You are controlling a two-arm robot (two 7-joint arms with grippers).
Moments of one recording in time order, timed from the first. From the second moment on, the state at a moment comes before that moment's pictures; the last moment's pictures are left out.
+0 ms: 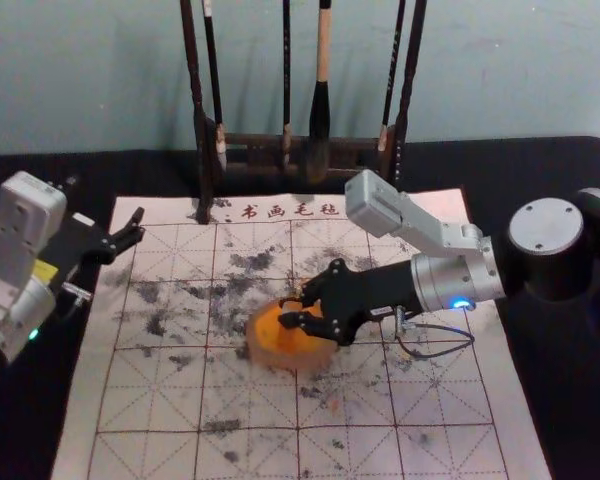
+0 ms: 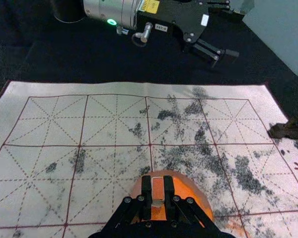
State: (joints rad) left arm -0.20 0.60 0.45 -1.41 -0.25 -0.12 0.03; right arm 0.67 0.47 -0.85 -1.18 0.33 0.06 0.96
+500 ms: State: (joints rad) left arm -0.20 0.60 0.45 -1.41 -0.25 -0.12 0.03; right arm 0.71 0.41 -0.85 -1.08 0.31 0.03 0.93
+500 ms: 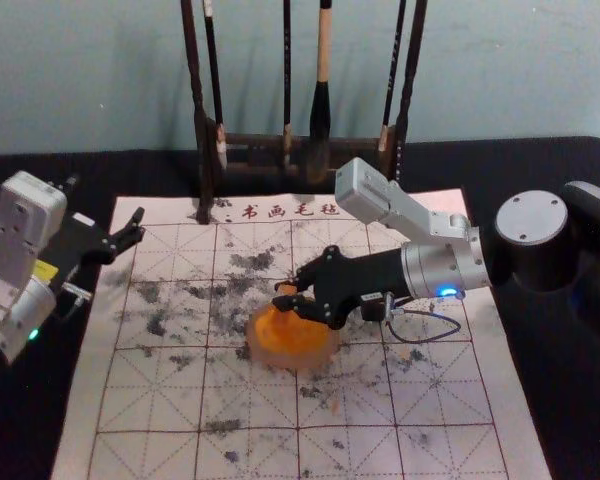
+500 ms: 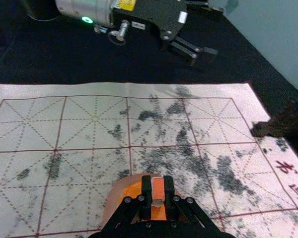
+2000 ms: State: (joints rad) left arm -0.20 0.60 0.45 -1.41 -0.25 -0.12 0.03; right arm 0.64 0.52 -0.82 -1.23 0.32 0.07 0.93
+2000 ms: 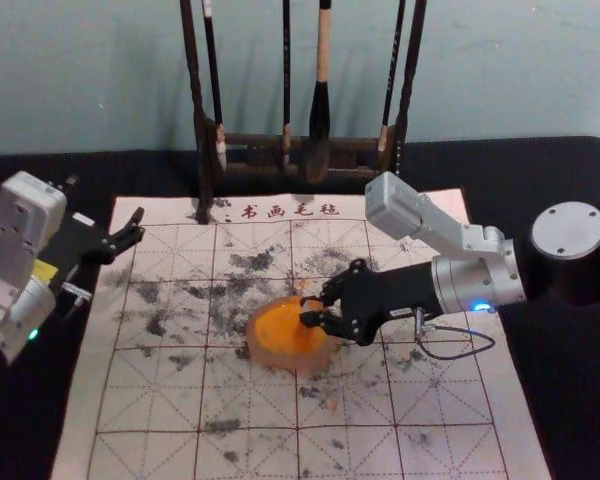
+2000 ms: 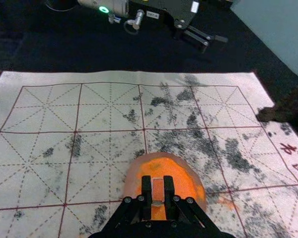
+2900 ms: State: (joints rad) left arm -0.20 0.60 0.45 -1.41 -0.25 -0.12 0.03; right arm 0.71 0.43 -0.85 -1.10 0.31 0.03 0.94
